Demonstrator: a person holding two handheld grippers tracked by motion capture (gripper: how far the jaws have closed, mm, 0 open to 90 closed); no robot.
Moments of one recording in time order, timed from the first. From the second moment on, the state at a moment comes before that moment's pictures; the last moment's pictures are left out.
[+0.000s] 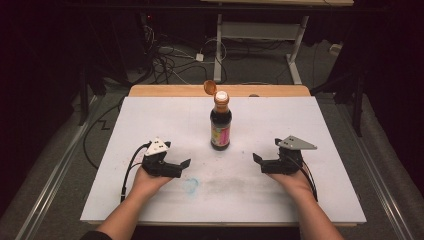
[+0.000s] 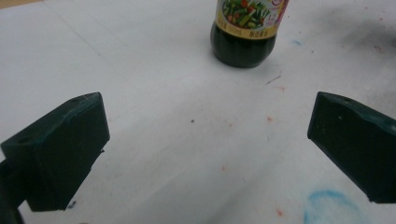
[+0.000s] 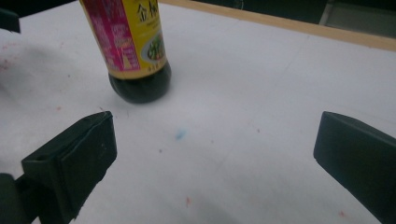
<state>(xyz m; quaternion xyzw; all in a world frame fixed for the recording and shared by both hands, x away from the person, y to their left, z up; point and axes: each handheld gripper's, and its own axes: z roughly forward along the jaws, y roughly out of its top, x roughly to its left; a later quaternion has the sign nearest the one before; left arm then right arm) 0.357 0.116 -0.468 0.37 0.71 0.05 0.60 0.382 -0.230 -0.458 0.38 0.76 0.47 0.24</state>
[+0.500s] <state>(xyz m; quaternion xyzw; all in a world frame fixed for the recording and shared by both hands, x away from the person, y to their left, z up) 0.308 0.145 -0.478 0.35 0.71 0.06 0.61 0.333 -0.265 -0.476 0.40 0.75 0.46 0.27</state>
